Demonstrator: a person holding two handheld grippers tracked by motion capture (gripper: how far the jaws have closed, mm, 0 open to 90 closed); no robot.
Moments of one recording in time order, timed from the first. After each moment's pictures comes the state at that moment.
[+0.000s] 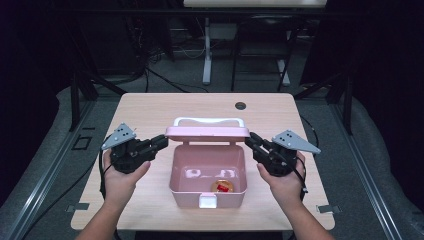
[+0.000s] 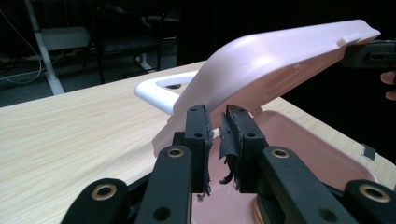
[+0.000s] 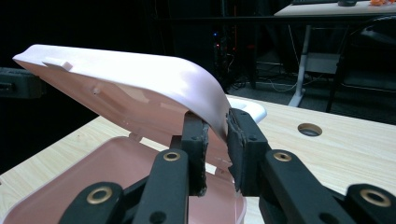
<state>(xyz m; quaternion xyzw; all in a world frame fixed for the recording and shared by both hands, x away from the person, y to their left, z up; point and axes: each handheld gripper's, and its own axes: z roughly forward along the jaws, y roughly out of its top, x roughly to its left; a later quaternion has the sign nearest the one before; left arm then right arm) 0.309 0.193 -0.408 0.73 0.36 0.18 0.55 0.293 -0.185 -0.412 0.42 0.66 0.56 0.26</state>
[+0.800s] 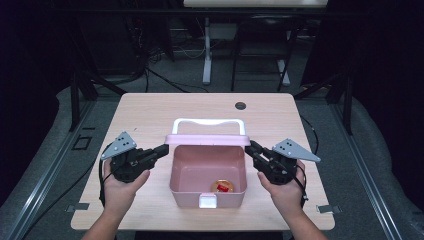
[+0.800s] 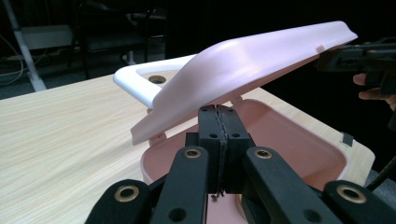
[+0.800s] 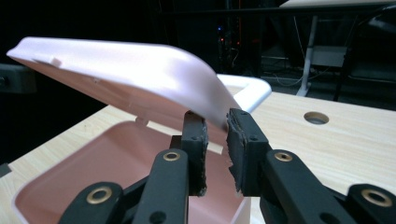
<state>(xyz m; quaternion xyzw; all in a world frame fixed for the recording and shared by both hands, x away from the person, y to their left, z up) 0.292 0.190 -0.413 0.74 0.34 0.17 0.56 0.281 -0.187 -0.428 0.42 0.67 0.56 0.25</state>
